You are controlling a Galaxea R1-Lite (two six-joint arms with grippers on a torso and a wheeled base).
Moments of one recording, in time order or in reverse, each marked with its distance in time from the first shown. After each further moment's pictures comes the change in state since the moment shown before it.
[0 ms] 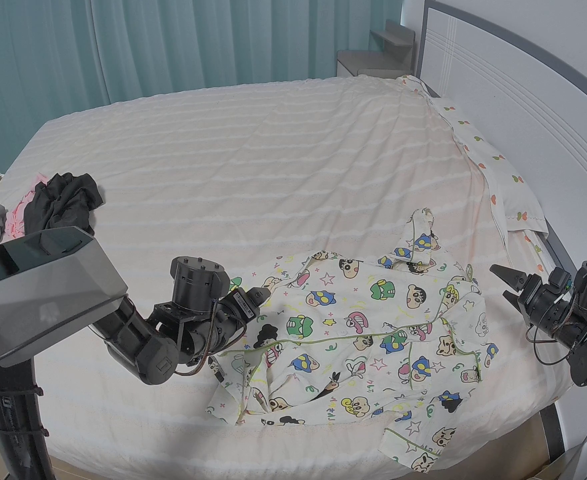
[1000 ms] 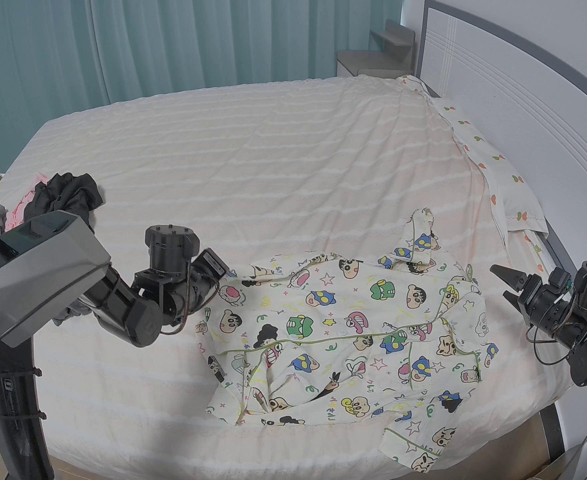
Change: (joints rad) left arm 0.146 0.042 -0.159 -0.002 0.030 -0.002; right arm -0.001 0.001 0.000 0.000 0.000 0.000
